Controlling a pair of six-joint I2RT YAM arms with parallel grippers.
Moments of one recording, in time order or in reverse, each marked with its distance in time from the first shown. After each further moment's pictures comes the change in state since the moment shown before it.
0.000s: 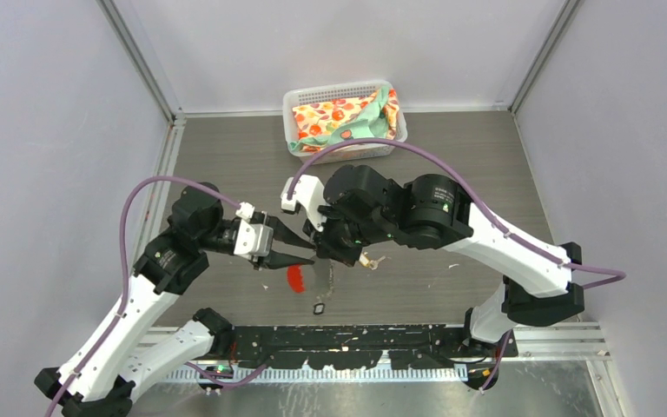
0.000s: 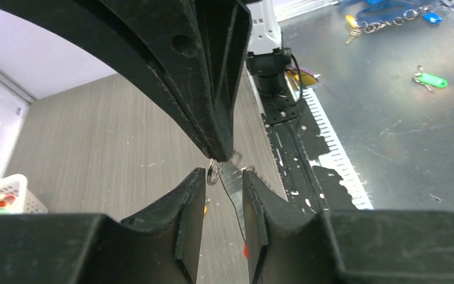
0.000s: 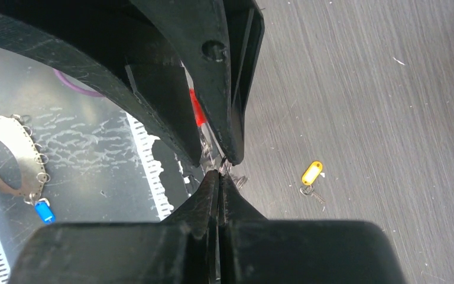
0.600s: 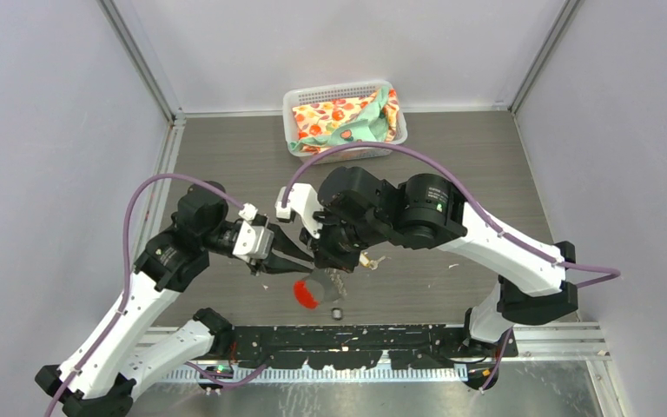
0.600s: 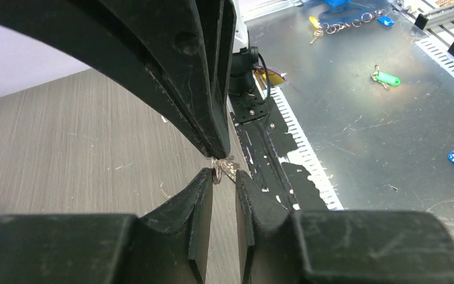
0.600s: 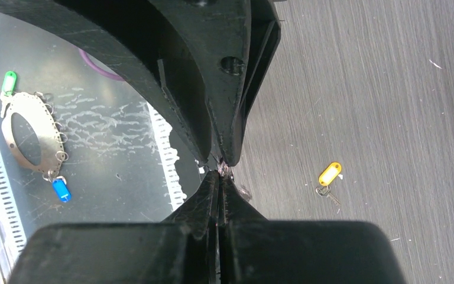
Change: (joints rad) left arm 0.000 0.020 0.015 -0.114 0.086 0.033; right arm 0.001 0.037 0.046 -0.045 -0.090 -0.016
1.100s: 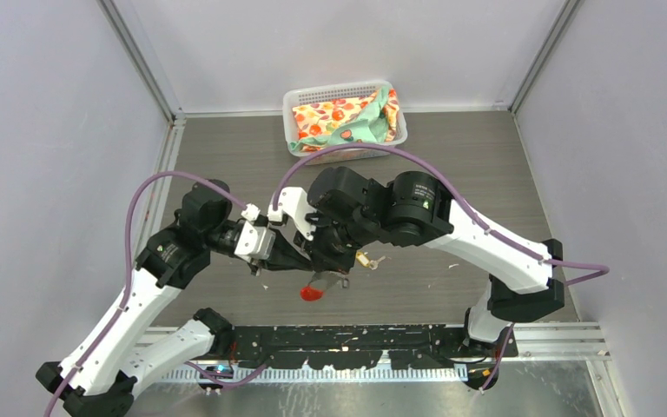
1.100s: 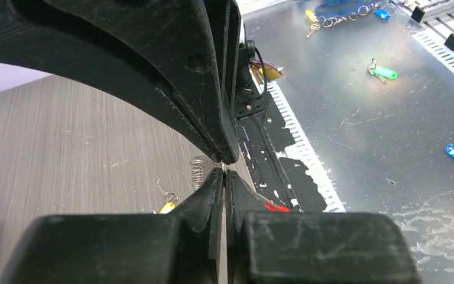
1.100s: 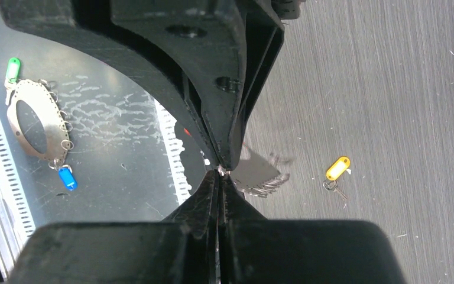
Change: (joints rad) left arm 0.000 0.018 0.013 -0.054 0.011 0.034; right arm 0.000 0.063 0.068 -0.066 -0.029 -0.003
